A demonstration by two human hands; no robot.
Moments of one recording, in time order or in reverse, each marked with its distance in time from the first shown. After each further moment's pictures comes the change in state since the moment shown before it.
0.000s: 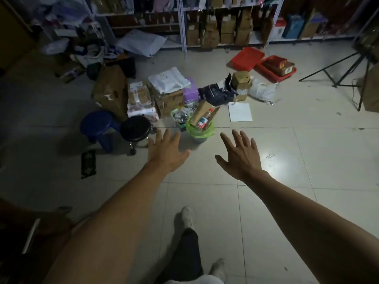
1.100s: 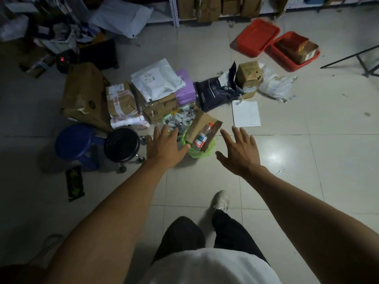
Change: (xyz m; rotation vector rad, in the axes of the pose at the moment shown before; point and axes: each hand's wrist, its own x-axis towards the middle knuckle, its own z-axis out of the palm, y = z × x) left_hand 0.404 0.002 -0.021 -0.015 -0.085 -0.012; right_hand 0.389 0.099 0.038 0.077 -0.163 0.046
